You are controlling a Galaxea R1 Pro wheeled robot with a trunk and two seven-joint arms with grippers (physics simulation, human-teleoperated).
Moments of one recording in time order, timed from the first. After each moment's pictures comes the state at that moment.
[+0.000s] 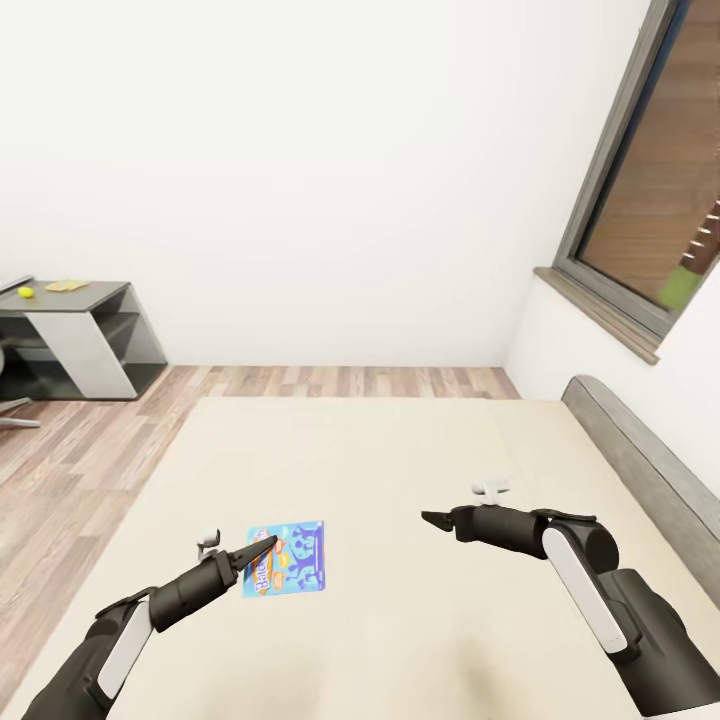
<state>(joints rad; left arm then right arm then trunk) -0.39 0.16 0.12 -0.85 0.53 0.53 -1.16 -0.43 -0.24 0.17 -1.47 -0.51 0.90 0.32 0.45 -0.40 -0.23</state>
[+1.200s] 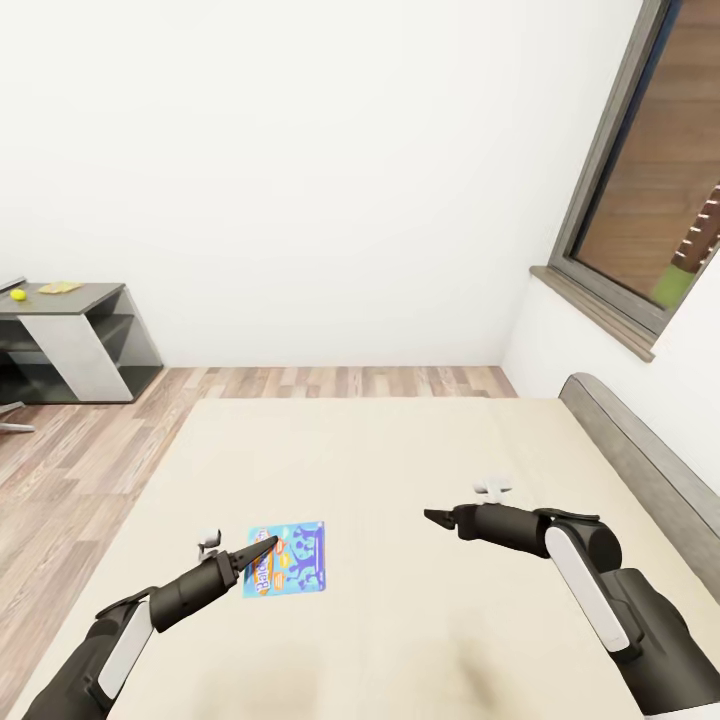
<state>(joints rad) -0.39 0.16 0.12 -0.85 0.53 0.54 -1.16 -0.43 -0.24 0.16 -1.47 -0.51 0.91 0.32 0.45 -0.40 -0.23</state>
